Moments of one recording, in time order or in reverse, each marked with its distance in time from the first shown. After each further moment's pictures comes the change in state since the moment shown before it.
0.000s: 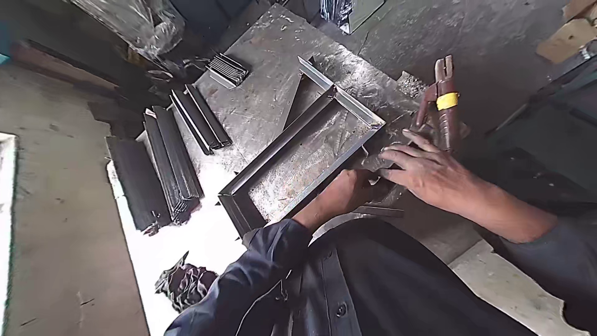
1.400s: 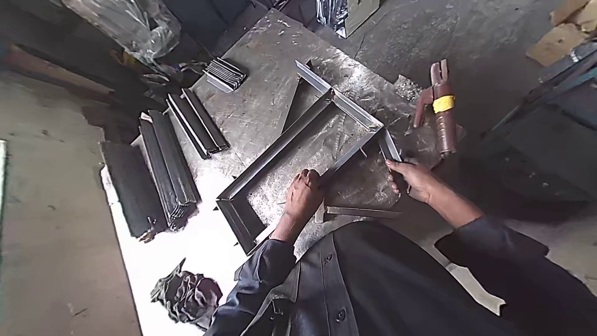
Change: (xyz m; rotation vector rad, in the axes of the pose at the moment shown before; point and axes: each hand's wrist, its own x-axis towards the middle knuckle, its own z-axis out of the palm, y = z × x) left_hand -0.031 -0.064 -0.021 0.471 0.217 -0.534; right_hand 0.008 0.010 0.082 1.735 0.163 1.353
